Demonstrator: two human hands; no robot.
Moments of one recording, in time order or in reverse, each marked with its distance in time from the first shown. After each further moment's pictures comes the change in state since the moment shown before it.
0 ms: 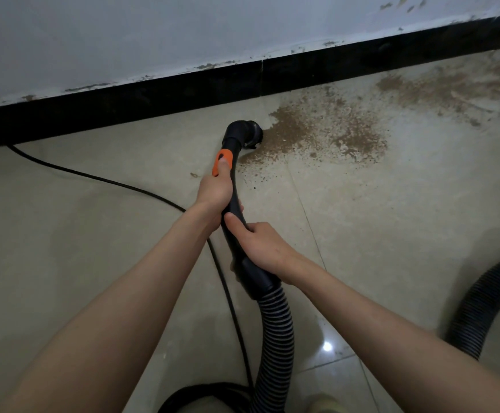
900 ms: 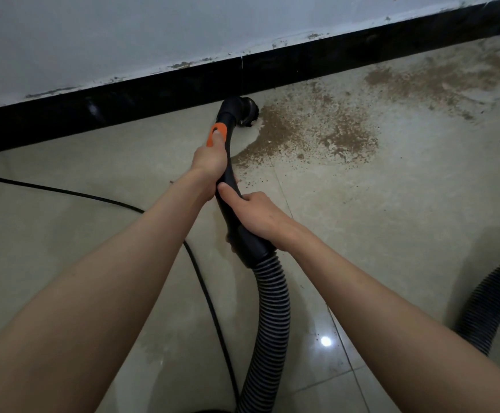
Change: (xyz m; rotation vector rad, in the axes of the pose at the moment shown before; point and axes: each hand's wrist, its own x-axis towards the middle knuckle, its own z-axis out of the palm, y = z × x) left_hand 0.048 0.044 0.035 0.109 0.007 0.063; right_hand 0.043 -0.021 -0.046 0.054 0.013 -0.010
